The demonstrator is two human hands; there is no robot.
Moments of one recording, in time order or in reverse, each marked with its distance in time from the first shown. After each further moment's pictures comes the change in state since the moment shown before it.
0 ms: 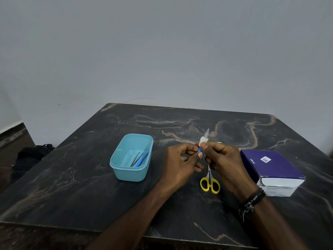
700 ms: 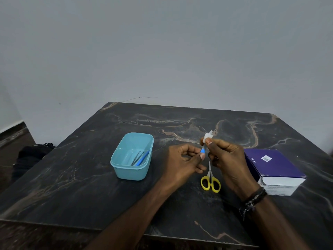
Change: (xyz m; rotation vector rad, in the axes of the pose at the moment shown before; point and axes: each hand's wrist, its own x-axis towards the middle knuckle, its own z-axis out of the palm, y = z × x) left_hand -0.001 0.001 -0.001 -0.032 -0.042 -0.053; right_hand 0.002 0.000 -0.003 0.029 0.041 -0.052
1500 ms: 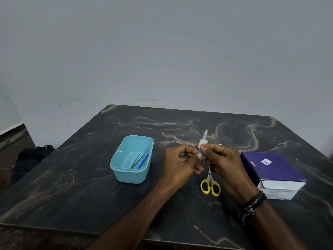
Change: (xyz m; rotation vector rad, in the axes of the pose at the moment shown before) left_hand 0.000 0.004 -0.001 -0.025 0.047 0.009; right_hand -0.002 -0.001 0.001 -0.036 -0.084 0.016
